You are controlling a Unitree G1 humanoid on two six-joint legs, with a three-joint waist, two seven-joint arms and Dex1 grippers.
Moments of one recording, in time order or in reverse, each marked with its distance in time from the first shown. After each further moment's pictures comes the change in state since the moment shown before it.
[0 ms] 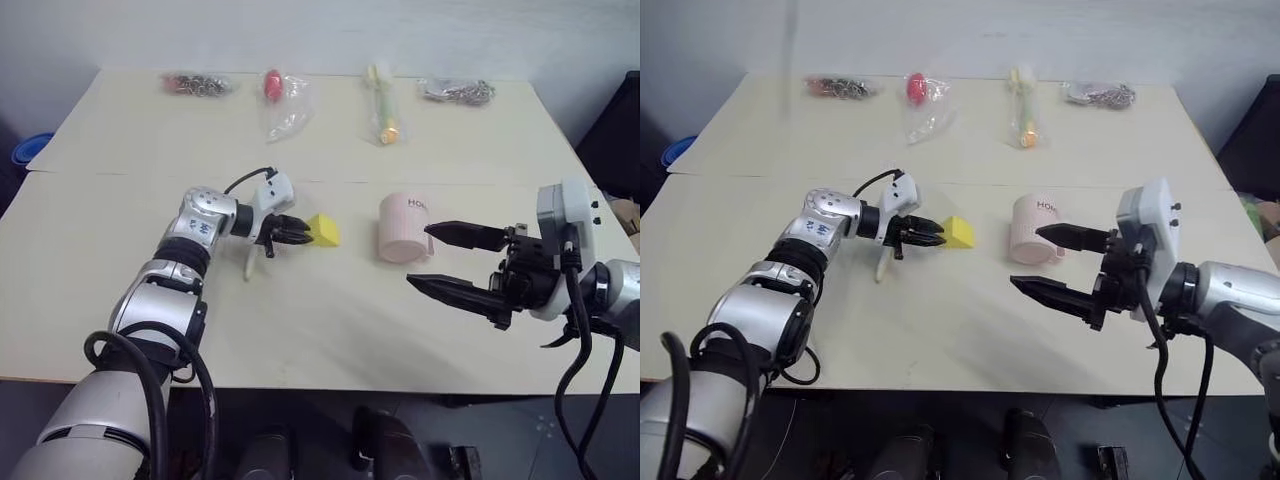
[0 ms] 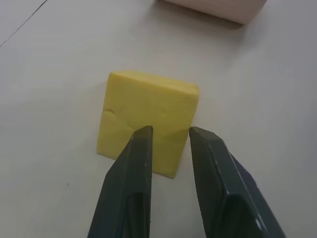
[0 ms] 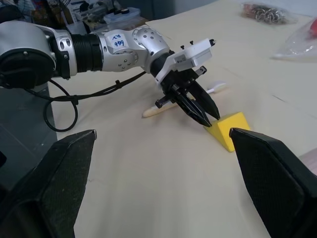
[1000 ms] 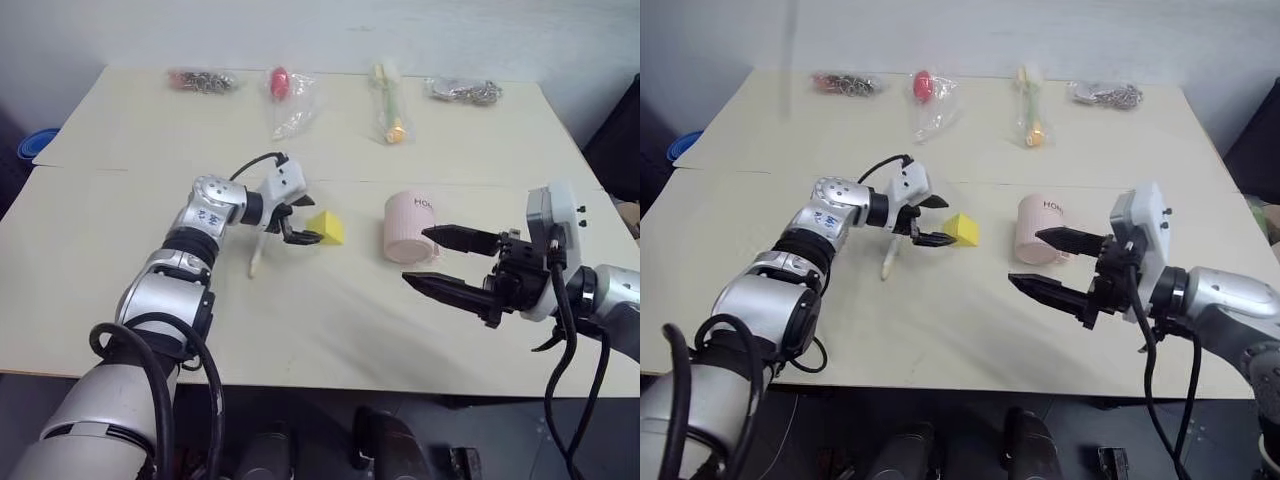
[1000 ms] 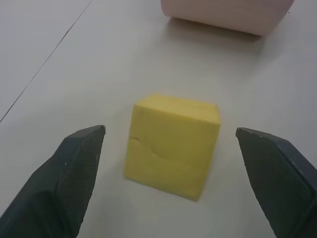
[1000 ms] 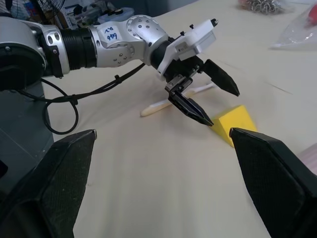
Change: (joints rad) left arm -0.066 -0.054 0.001 0.046 0.095 -0.084 0.096; right arm 0.053 0.036 -0.014 -0.033 0.033 0.013 -0.079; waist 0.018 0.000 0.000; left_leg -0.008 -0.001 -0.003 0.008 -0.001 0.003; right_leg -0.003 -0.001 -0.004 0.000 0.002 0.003
